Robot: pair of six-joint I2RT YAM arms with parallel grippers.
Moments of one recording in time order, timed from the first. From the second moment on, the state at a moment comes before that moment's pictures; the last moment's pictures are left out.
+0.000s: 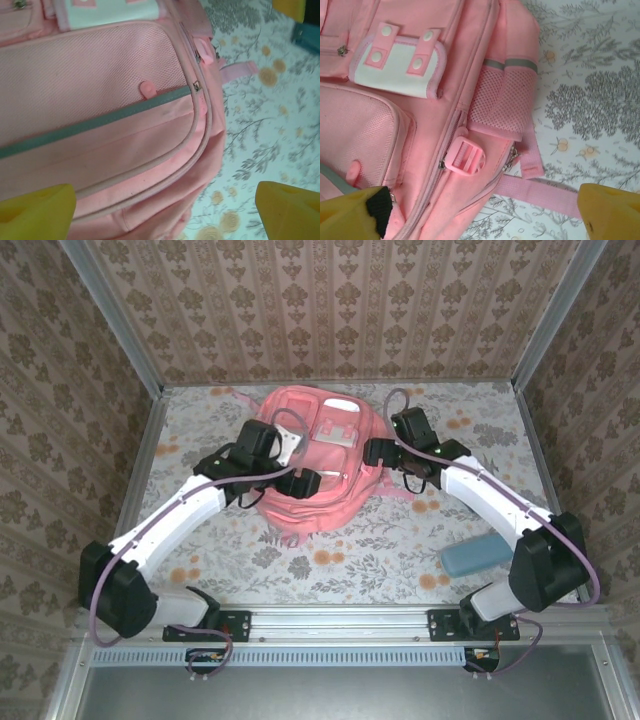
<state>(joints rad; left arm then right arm) -0.62 1.34 1.12 -0.62 0.23 -0.10 0.42 1.46 1.15 -0.53 0.09 0.50</state>
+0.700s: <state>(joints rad) -0.76 1.69 1.33 -0.71 0.06 0.36 0.30 1.26 1.04 -0.57 -0.03 0.55</state>
